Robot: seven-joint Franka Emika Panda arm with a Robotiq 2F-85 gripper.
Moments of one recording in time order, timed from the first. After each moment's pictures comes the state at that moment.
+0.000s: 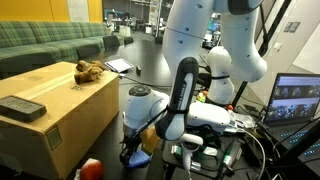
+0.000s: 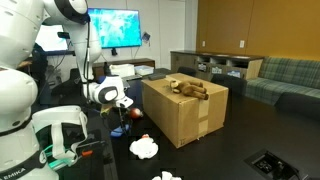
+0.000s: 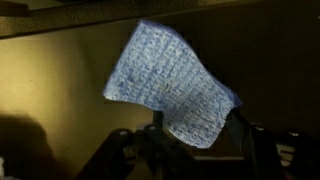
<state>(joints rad) 0.90 0.56 -0.04 -2.46 0.22 3.09 0.72</state>
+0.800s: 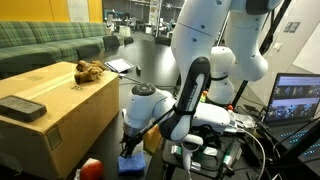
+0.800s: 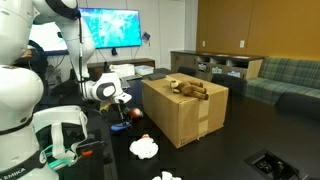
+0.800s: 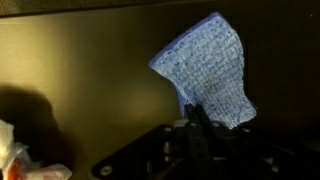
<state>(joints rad) 1.10 0.52 -0.22 -2.47 0.22 3.07 0.72</state>
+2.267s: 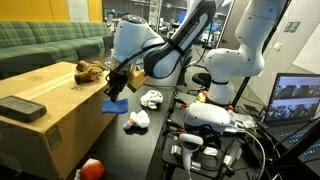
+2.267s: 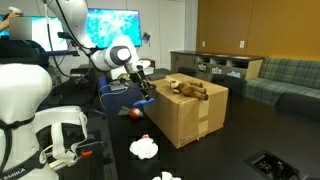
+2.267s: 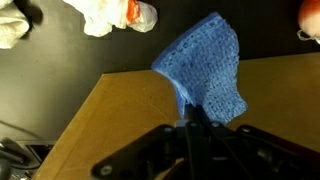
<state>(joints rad) 1.86 0.20 -1.33 -2.49 -0.10 2.76 0.69</state>
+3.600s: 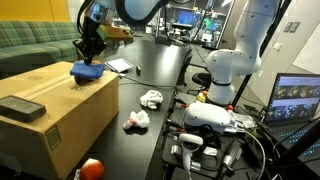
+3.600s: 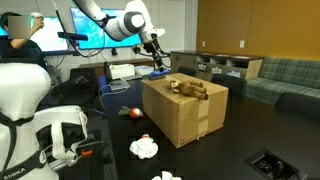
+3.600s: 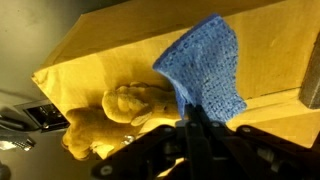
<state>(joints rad) 2.10 0.08 -1.67 -2.17 -0.10 2.51 0.69</state>
